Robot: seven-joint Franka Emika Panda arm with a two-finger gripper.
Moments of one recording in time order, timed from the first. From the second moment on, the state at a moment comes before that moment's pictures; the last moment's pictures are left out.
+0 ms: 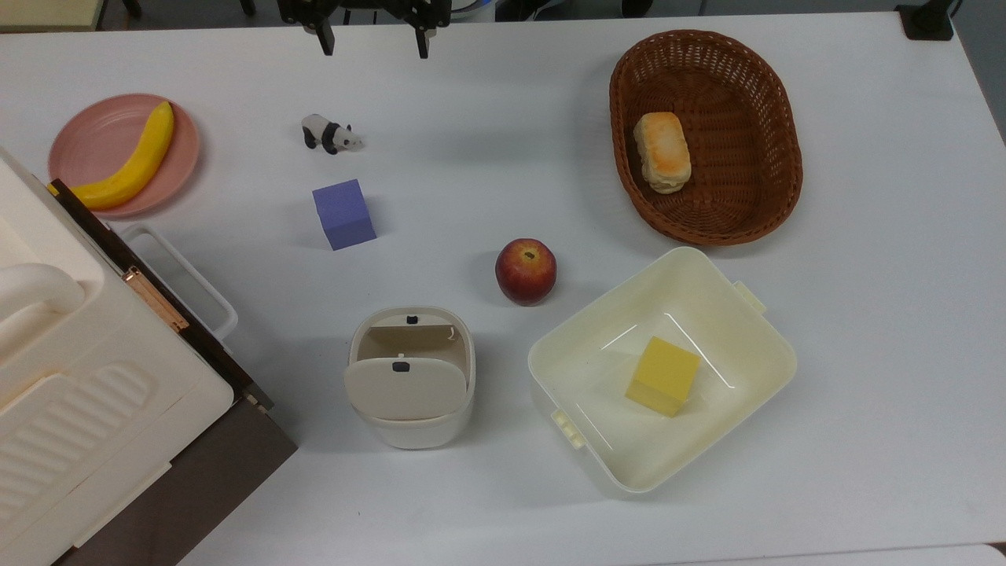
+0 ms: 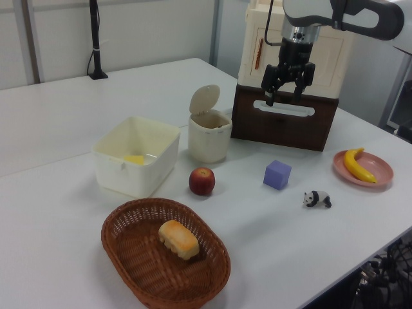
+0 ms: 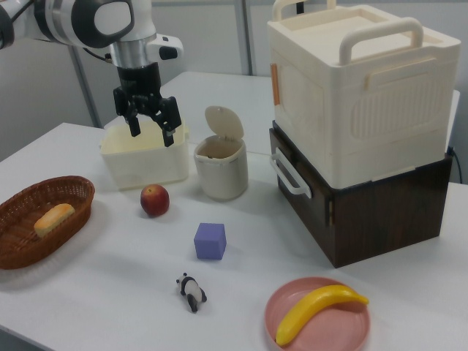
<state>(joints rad) -0.04 0.05 -0.02 -1.58 0.03 1.61 -0.01</state>
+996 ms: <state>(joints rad) -0.05 0.07 0.00 -1.54 0.03 1.60 -0.01</state>
